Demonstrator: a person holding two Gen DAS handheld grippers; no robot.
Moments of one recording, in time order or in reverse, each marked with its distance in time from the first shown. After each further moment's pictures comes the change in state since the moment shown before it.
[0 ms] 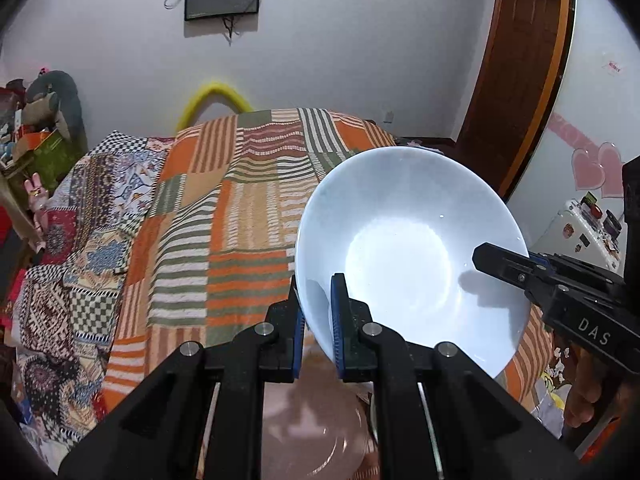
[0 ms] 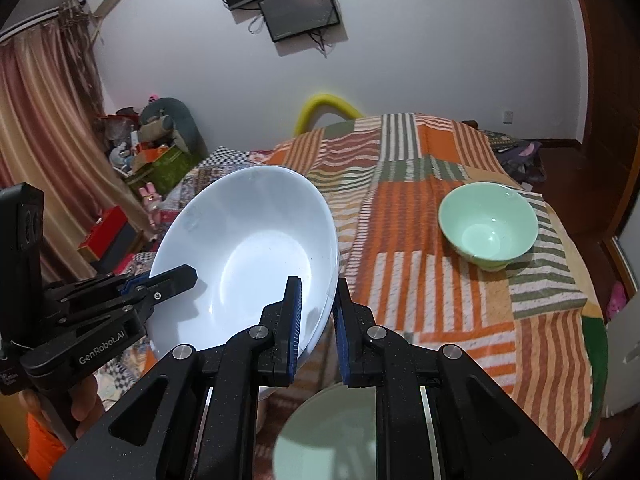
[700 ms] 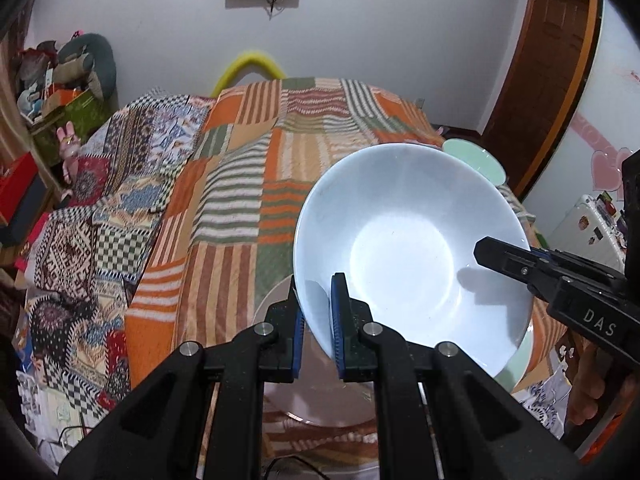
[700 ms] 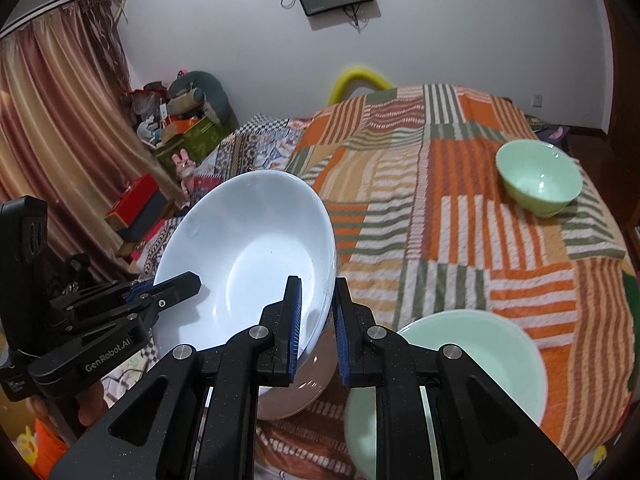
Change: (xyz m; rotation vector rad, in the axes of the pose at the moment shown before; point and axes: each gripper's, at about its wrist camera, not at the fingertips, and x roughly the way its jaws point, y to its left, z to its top) left arm -0.020 0.053 -0.076 -0.090 0.075 0.073; right arm 0.019 0.046 -0.055 -0.015 0.096 0.091
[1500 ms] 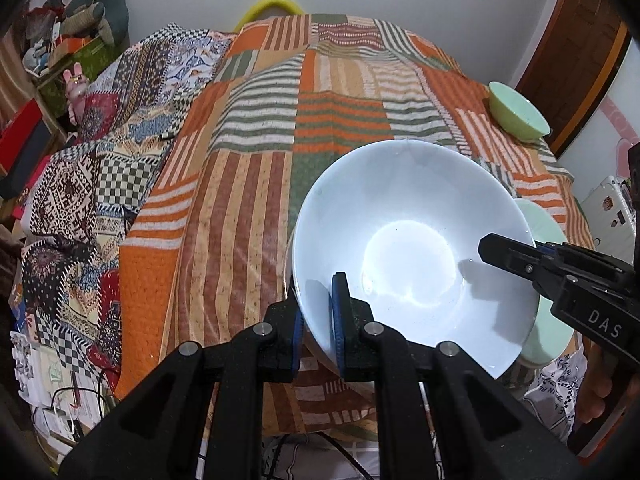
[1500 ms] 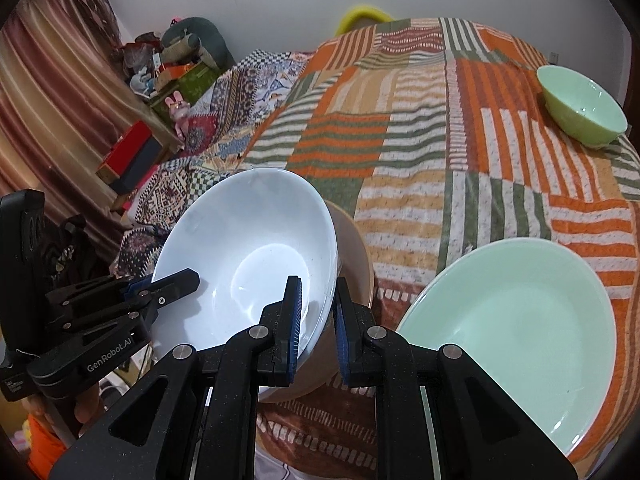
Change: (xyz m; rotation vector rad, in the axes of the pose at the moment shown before) left arm 0.051 0.037 -0.051 -0.056 0.181 0.041; right arm 0.055 0.014 -0.043 0.011 0.192 0.009
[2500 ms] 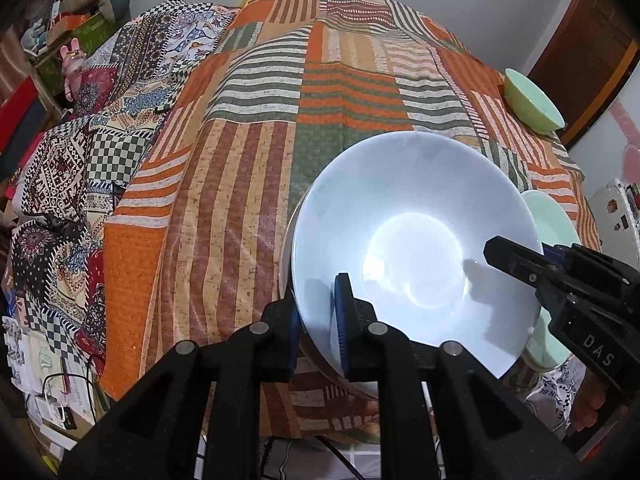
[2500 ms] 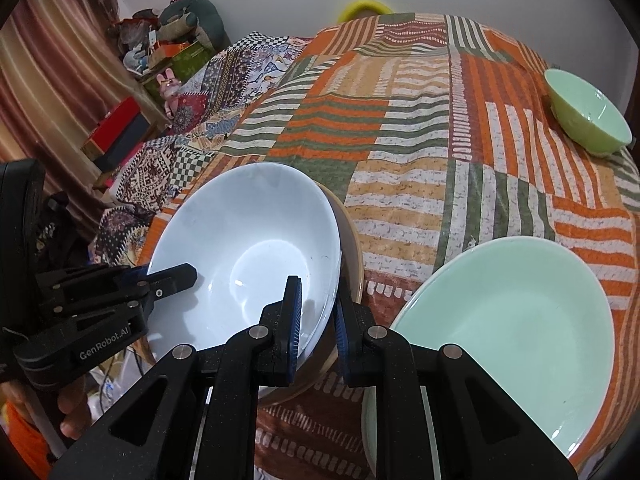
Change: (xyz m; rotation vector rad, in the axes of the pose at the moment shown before) left arm 0.022 0.004 -0.001 -0.031 0.076 -0.007; right arm 0.015 0.007 -0.002 -0.074 0.029 -0.079
